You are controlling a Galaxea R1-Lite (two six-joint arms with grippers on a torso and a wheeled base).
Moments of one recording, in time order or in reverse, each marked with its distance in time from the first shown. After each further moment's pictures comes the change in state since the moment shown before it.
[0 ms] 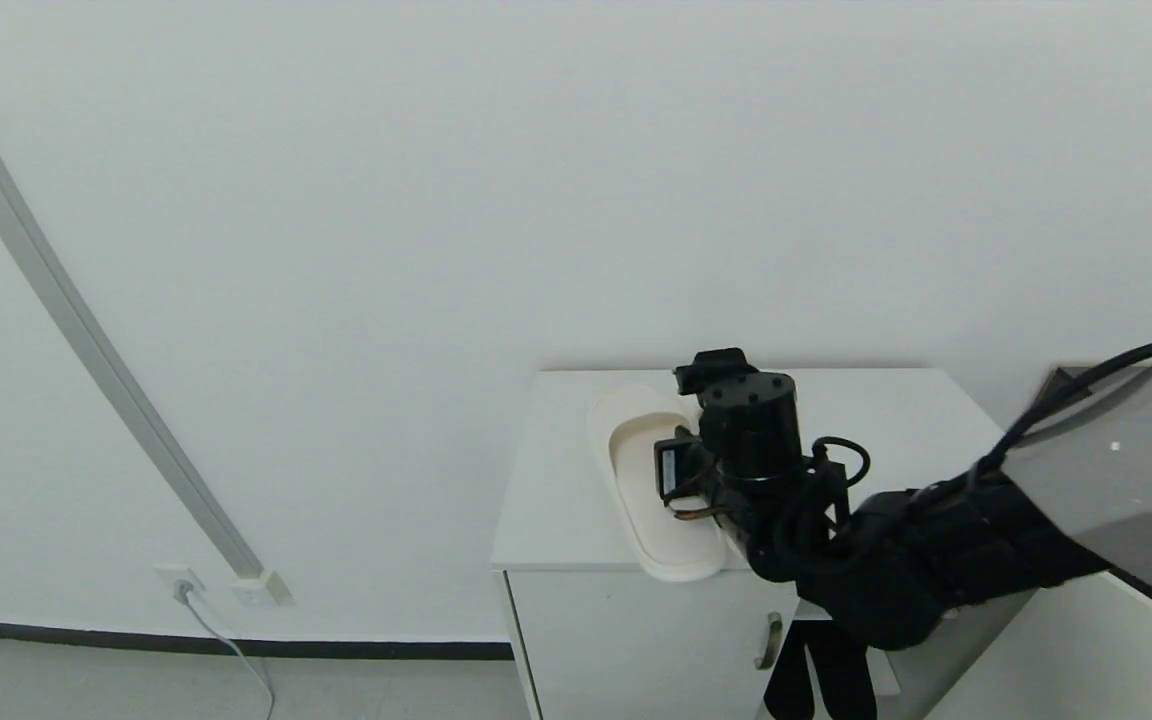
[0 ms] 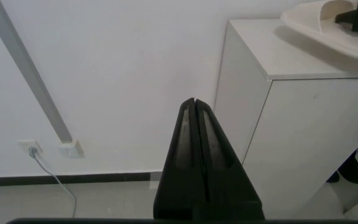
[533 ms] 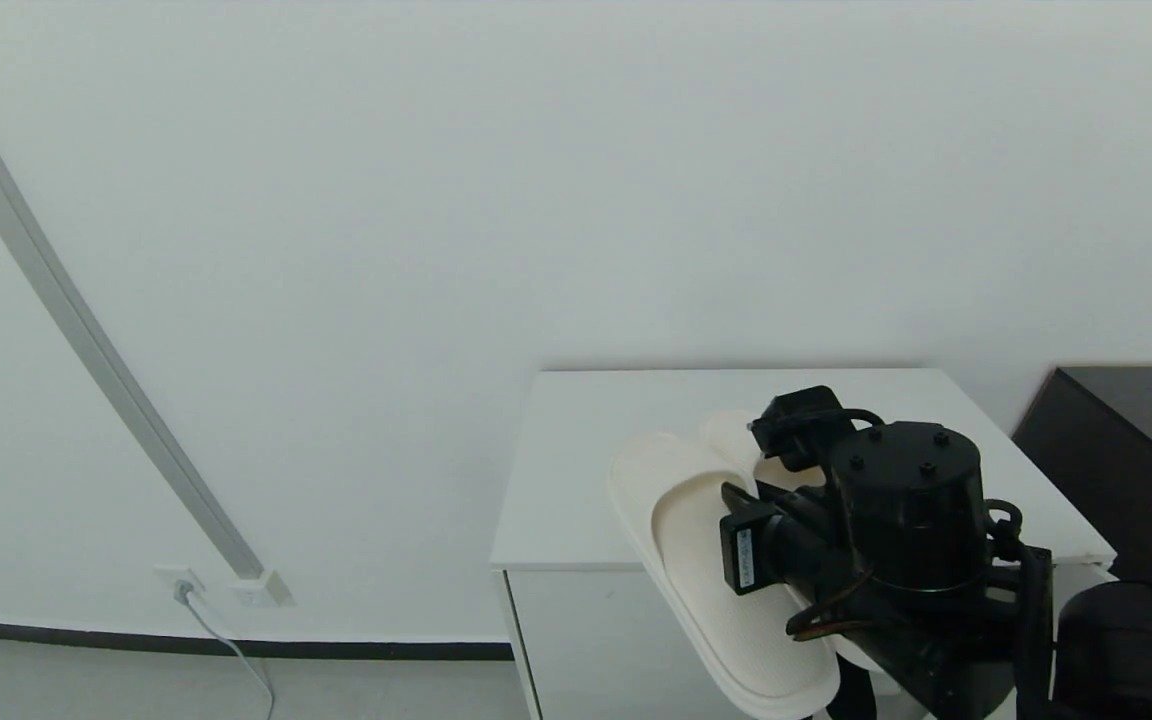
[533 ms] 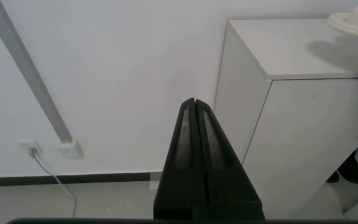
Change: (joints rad) left arm 0.000 0.000 0.000 0.000 0.000 0.000; right arm 0.105 -0.316 0.368 0.001 0.027 0.001
